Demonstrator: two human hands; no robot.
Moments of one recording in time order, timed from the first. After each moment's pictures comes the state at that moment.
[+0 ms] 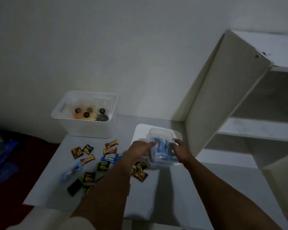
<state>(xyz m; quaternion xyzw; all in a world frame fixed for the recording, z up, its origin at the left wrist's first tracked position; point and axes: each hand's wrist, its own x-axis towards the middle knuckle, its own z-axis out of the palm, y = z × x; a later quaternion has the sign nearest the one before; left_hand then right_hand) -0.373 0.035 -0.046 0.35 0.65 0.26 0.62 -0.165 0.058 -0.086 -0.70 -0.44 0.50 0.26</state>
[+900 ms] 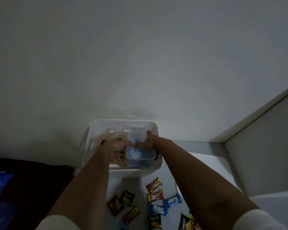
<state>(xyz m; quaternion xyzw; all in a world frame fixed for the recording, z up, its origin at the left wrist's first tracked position) -0.731 0.276 -0.041 0.27 0.65 0.13 0.70 -0.542 0.351 -0.139 -0.66 -0.59 0.46 -0.03</state>
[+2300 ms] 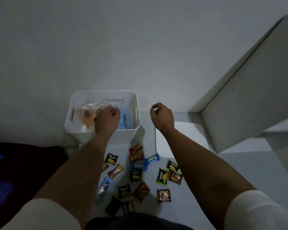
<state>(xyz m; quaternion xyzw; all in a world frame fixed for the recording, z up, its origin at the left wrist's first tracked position) -0.662 0.197 -0.048 0.55 0.72 0.33 0.26 -0.445 0.199 -0.042 -0.73 -0.58 0.19 0.30</state>
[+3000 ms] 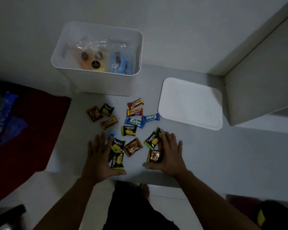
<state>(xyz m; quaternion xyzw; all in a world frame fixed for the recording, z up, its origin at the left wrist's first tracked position) -0.650 -0.097 -0.261 0.72 0.66 0.02 0.22 -0.336 -0.052 -0.253 -0.61 -0.74 0.29 0.03</state>
